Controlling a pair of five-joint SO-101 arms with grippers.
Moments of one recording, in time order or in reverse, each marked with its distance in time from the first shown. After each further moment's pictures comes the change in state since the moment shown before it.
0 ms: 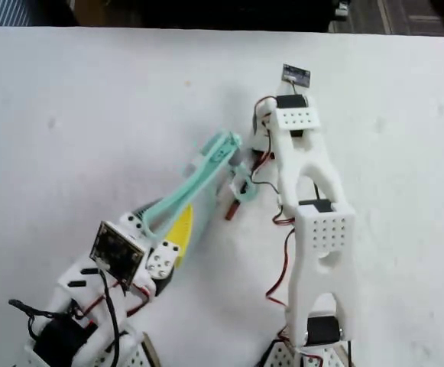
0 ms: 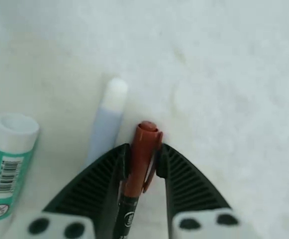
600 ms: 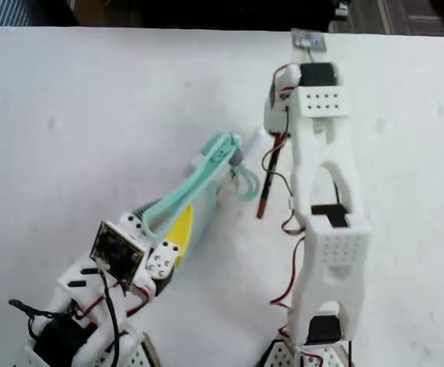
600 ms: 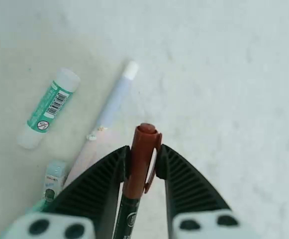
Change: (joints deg) left arm 0.0 0.0 0.0 0.0 0.0; right arm 3.5 -15.4 -15.5 24.0 16.3
